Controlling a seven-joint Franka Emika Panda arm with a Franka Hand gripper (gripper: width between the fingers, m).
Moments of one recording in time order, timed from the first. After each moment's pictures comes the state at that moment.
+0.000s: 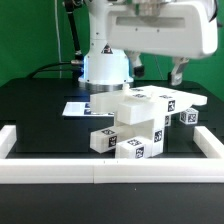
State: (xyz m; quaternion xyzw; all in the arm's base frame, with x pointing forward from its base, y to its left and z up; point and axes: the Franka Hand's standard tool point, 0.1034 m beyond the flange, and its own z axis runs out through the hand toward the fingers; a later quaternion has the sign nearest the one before) arm 0.570 0.059 0.144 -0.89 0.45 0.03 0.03
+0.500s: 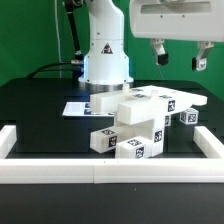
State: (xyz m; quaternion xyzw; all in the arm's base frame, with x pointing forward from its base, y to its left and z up) arm 0.560 0.088 0.154 -0.89 0.46 0.03 0.04
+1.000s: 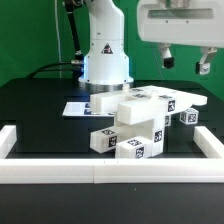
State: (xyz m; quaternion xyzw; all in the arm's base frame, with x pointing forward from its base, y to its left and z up) arm 0.541 0.116 0.150 -0.88 0.48 0.03 0.04
